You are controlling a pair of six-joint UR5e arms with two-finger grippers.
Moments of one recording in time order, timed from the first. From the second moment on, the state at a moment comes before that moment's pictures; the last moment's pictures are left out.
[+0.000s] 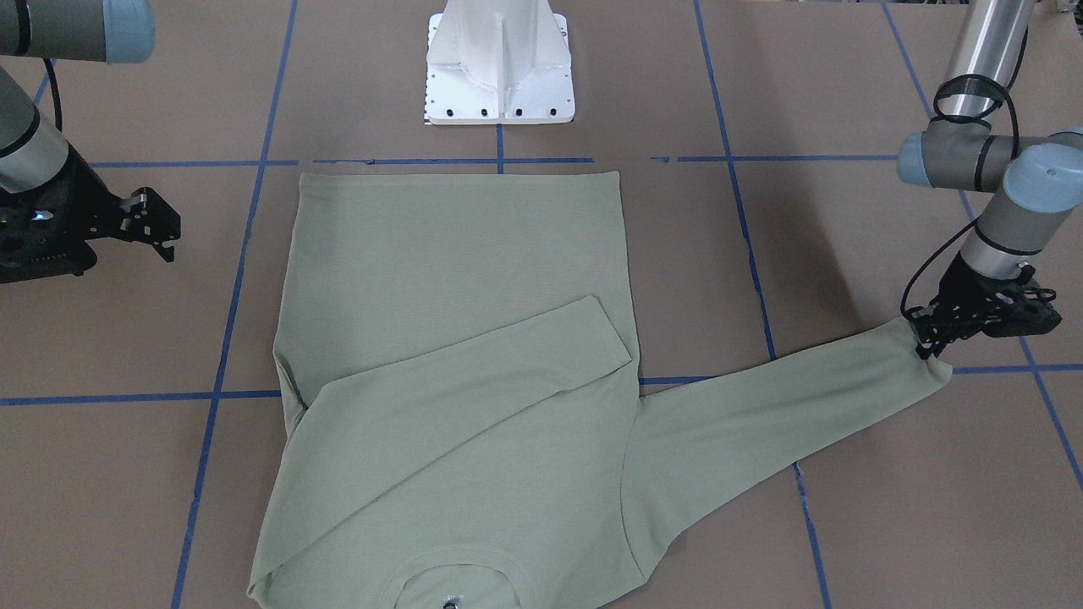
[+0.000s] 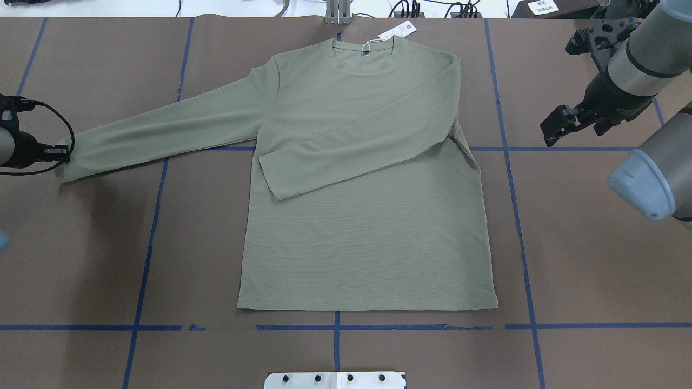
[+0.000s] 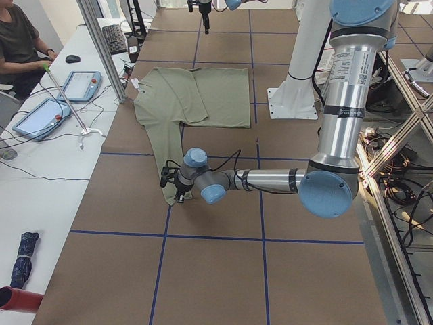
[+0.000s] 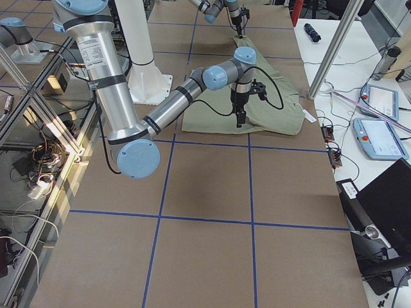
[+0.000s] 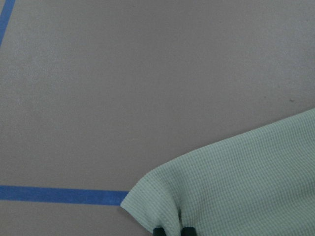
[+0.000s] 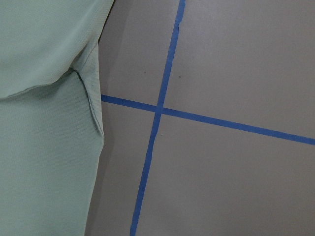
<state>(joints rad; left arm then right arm) -0.98 -1.67 -1.34 -2.48 -1.92 -0.92 1.02 -1.26 1.98 -1.86 2.14 0.49</state>
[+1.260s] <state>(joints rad) -0.99 -2.14 -1.55 -1.87 -2.07 -1.08 1.17 -1.53 1.99 -1.70 2.24 0.35</state>
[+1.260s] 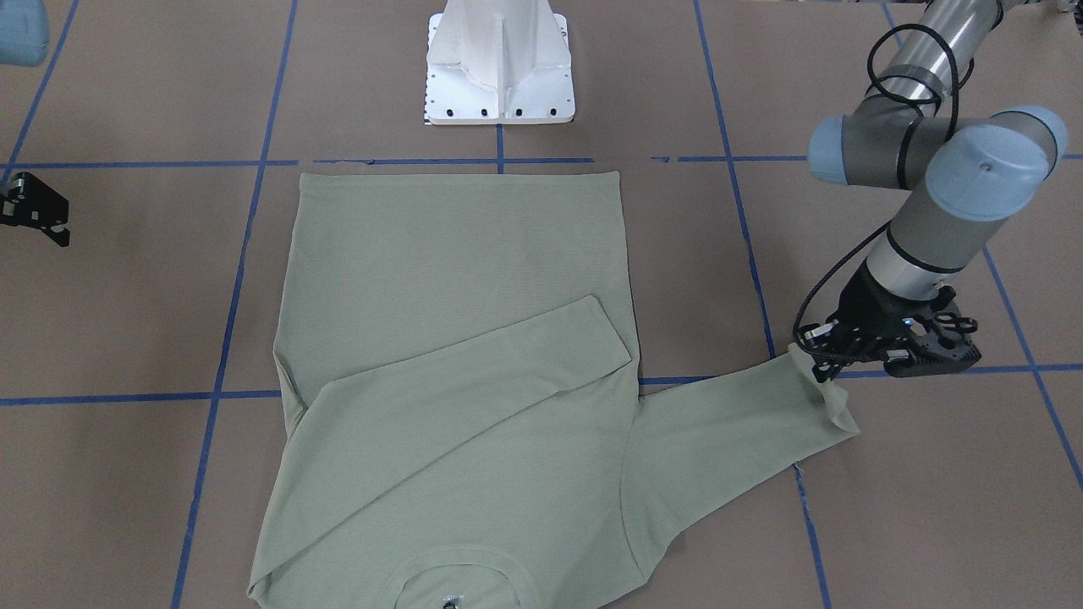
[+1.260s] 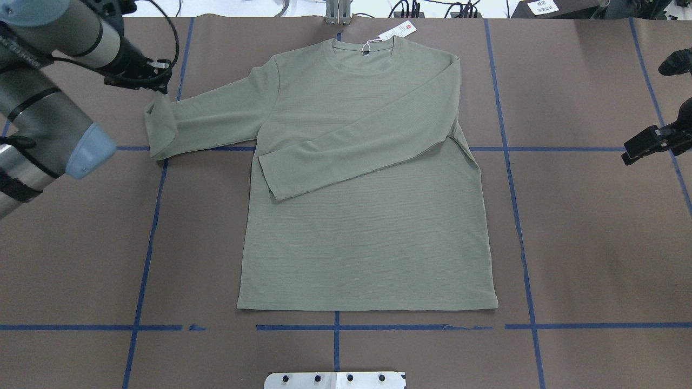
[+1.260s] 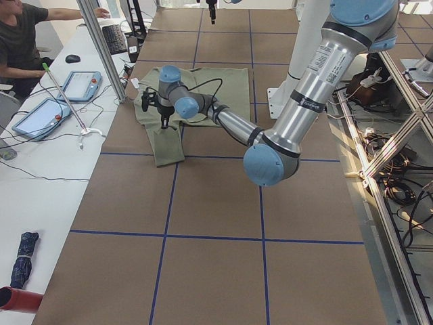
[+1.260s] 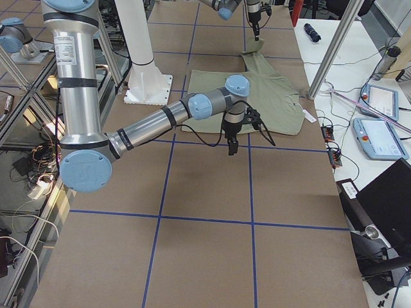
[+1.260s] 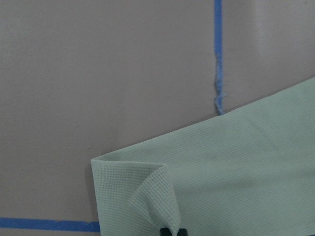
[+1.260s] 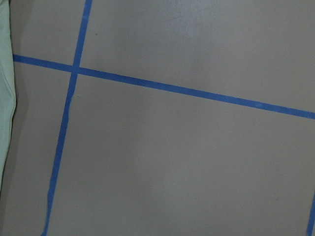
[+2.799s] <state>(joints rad) -0.53 -2.79 -1.04 -2.18 -1.86 -1.86 1.22 -1.54 1.95 -1.69 2.30 0.32</state>
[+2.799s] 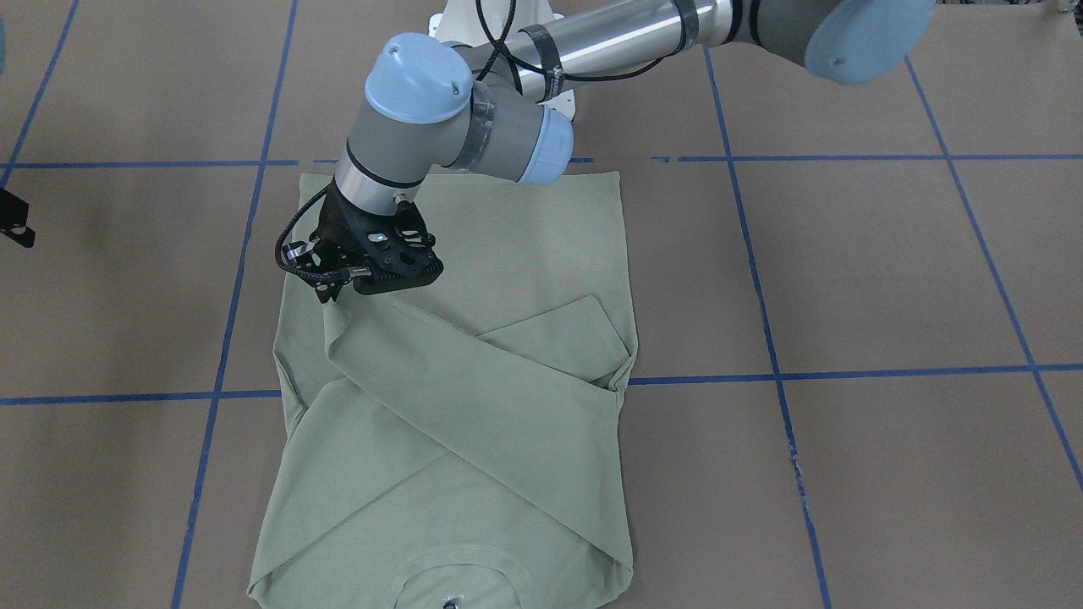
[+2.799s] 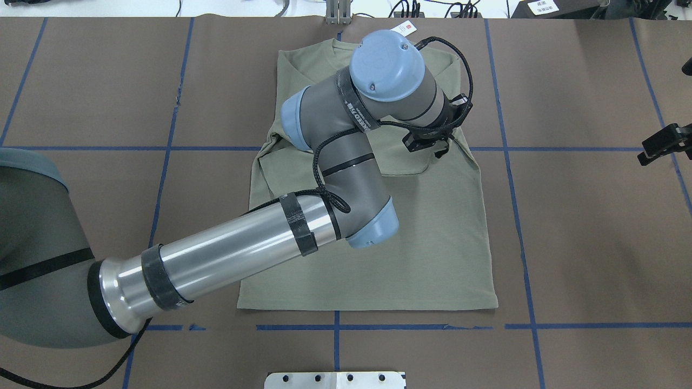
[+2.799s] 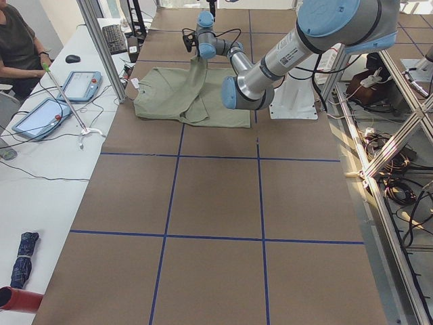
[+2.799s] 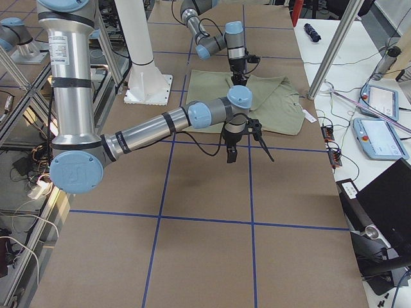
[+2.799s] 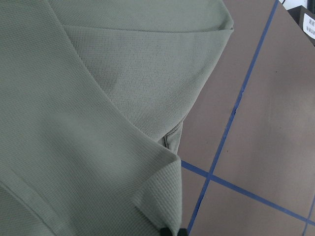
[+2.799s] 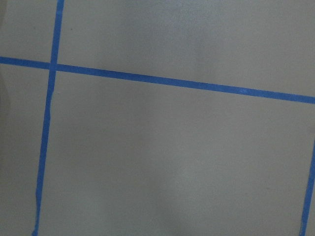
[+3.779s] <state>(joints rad) -0.39 -2.83 -0.95 -2.31 -1.67 -1.85 1.22 -1.53 1.95 -1.69 2.31 0.33</state>
